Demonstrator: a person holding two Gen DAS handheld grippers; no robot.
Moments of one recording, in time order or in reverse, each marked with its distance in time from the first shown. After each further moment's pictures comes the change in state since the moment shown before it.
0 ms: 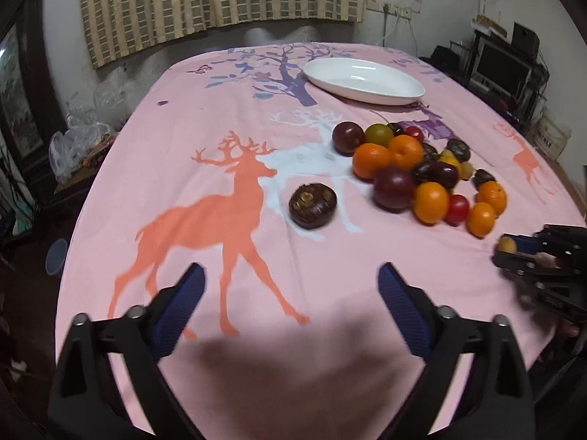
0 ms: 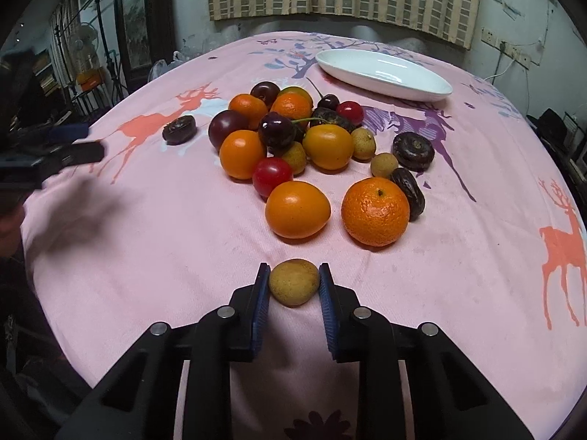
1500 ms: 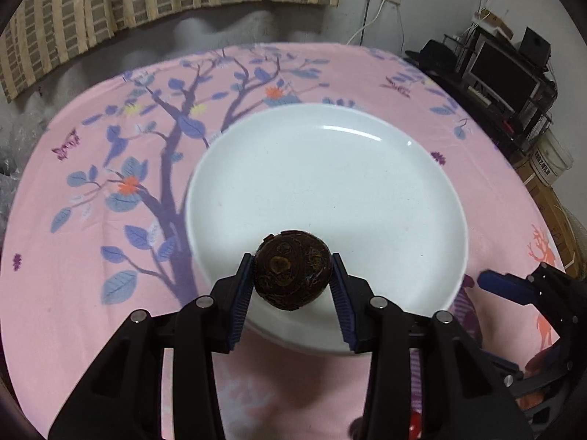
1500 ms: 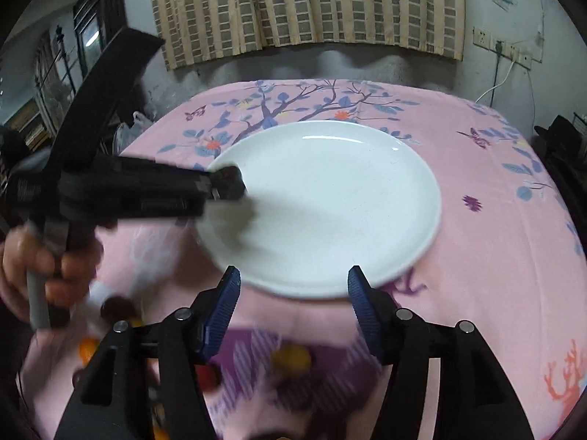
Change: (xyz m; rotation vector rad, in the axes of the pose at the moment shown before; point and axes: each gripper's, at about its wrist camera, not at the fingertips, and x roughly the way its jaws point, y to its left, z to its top) left arm 0.199 -0.071 0.276 0.023 0.073 -0.143; right arm 0.095 -0.142 0.202 0.067 -0.070 0.001
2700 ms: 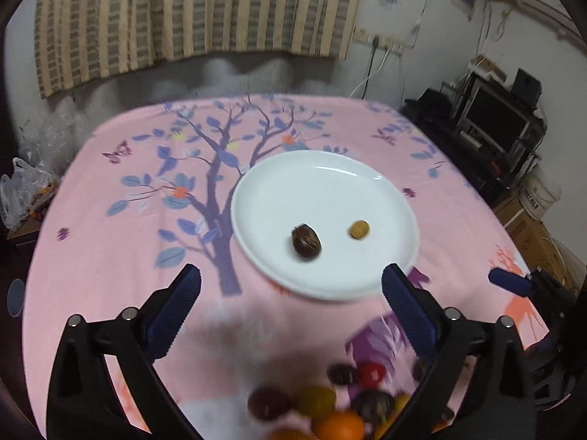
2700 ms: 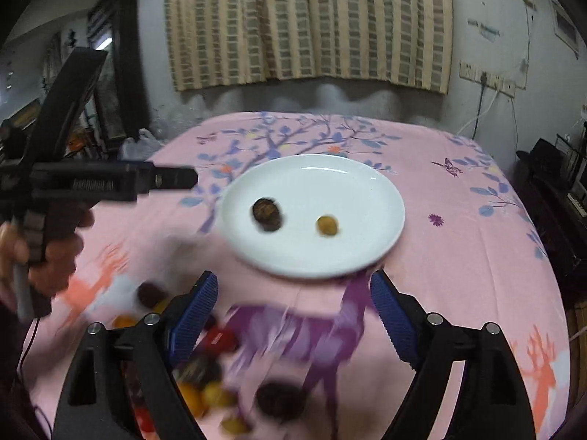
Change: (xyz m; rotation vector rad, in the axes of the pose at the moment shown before) left arm -0.117 0.002 -0.052 -0.083 -0.176 0.011; right arm -0.099 0.021 -0.046 -0.035 -0.162 -0.010
